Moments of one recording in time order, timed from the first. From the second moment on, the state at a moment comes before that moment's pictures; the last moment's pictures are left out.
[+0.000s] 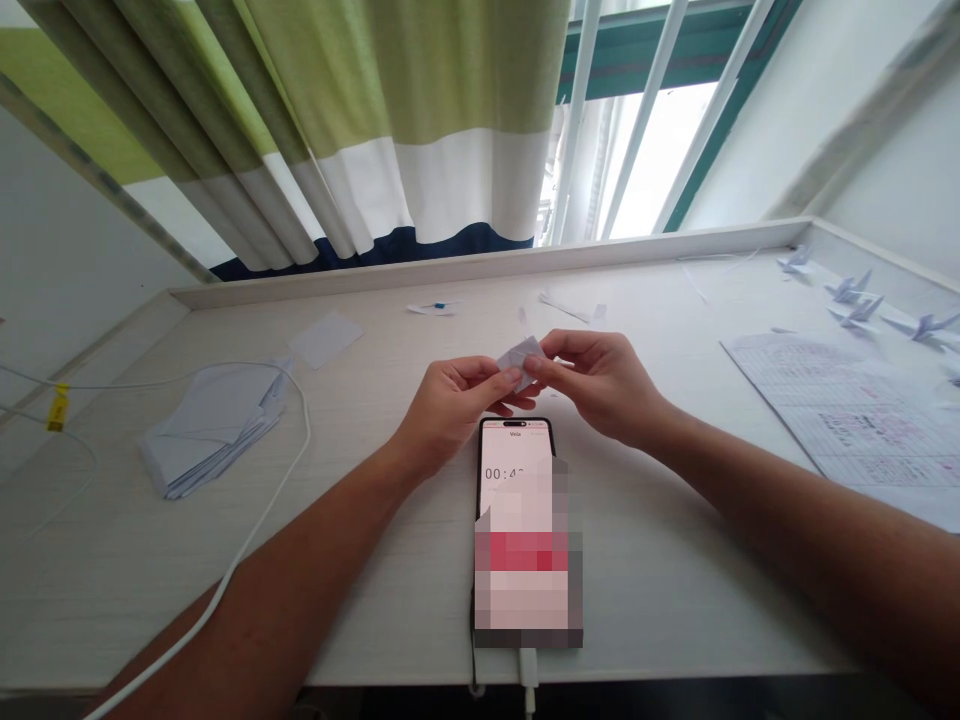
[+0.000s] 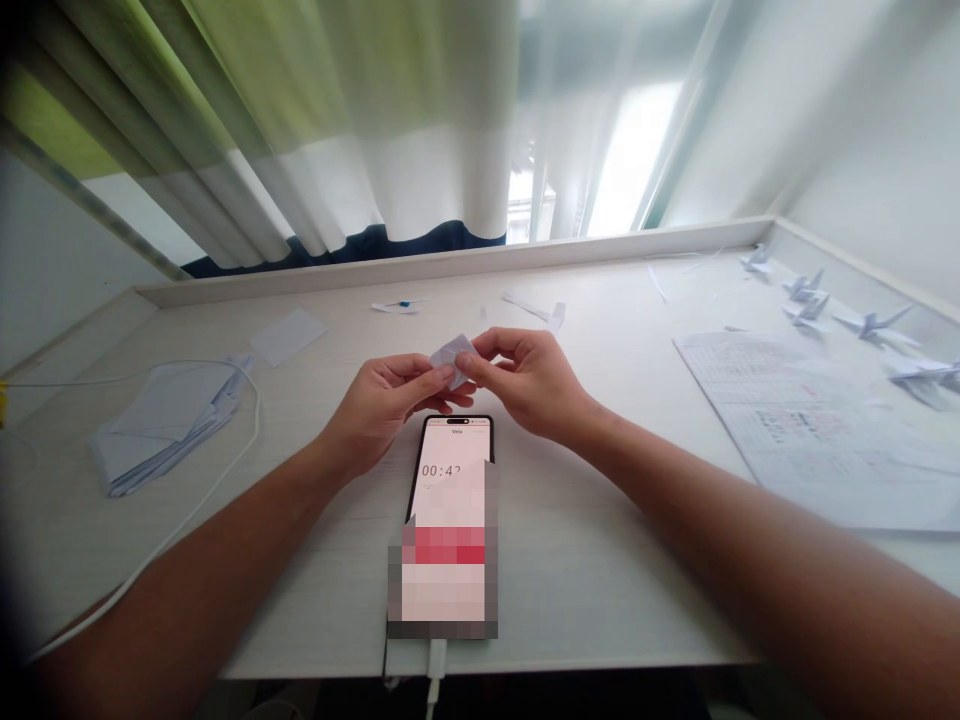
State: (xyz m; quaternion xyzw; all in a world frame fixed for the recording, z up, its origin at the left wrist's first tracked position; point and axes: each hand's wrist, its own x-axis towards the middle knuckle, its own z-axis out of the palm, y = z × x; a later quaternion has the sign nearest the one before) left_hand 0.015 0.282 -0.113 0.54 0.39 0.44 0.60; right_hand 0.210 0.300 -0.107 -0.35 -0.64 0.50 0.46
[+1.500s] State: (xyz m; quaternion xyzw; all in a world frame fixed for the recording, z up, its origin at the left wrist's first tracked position) left_hand 0.022 0.283 -0.116 0.52 0.45 0.55 0.47; right_hand 0.205 0.296 -0.111 -0.35 -0.61 0.62 0.35
